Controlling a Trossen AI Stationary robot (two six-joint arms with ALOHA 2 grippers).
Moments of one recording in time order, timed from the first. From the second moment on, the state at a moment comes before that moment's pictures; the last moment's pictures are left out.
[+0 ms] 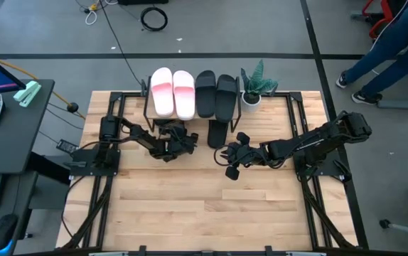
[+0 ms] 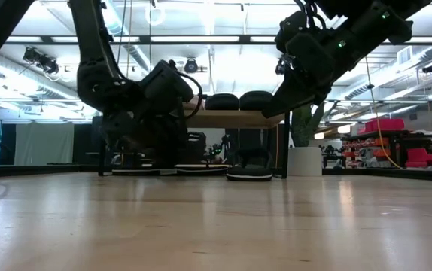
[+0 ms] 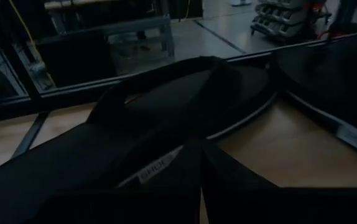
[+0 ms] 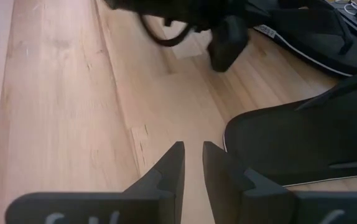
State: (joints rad) left arm 0.08 2.03 0.75 0.60 -1.21 -0.61; right arm 0.15 1.47 0.73 0.06 0.40 0.31
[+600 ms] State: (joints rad) left arm 0.17 2.03 0.75 0.61 -0.94 -0.62; right arm 0.15 1.47 0.73 0.06 0.40 0.29
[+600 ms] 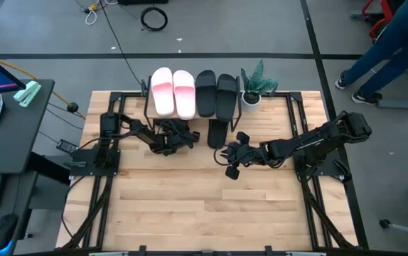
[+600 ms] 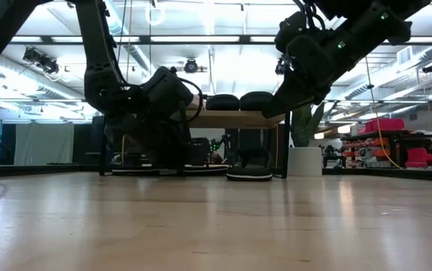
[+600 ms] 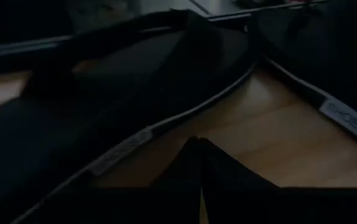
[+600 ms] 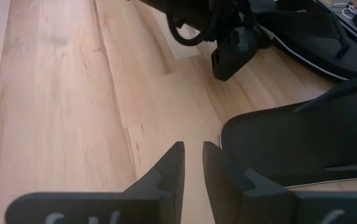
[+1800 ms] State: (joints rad) left arm -0.16 1.72 0.75 0.57 -0.73 -0.43; right arm 0.15 1.44 0.73 -0.05 0.44 0.23
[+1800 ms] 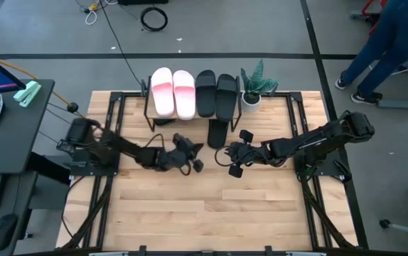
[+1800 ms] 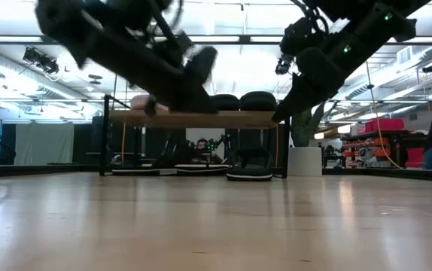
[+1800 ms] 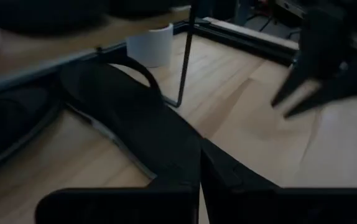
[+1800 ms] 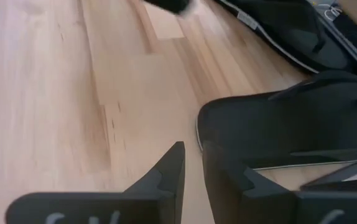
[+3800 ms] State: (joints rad) left arm -0.35 1.17 0.58 -0.23 -1.04 -1.20; right arm 0.29 1.39 0.73 0.05 0.40 0.29
